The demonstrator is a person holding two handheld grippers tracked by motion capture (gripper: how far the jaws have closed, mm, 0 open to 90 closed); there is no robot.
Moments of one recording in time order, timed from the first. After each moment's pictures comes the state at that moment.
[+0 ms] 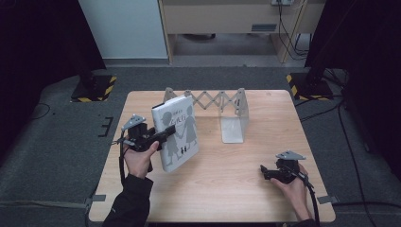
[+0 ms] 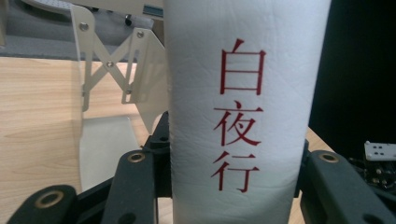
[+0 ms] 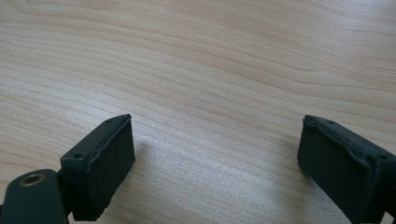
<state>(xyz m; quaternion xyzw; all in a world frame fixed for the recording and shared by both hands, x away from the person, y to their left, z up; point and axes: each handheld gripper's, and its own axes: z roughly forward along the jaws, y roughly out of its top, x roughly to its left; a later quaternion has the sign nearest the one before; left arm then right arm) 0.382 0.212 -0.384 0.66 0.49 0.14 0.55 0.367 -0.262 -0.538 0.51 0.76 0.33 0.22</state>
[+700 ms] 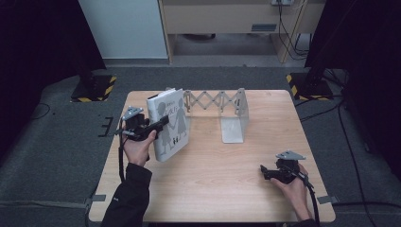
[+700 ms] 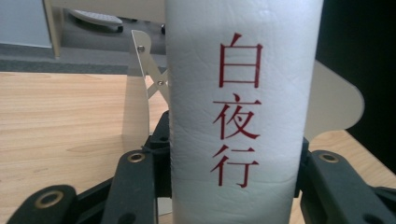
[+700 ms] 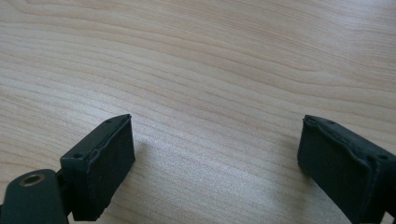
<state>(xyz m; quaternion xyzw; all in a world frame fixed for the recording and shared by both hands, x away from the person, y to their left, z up) 0.414 0.217 -0.388 0.65 0.52 0.20 0.52 0.367 -0.262 -0.538 0.52 0.76 0.33 0.22</state>
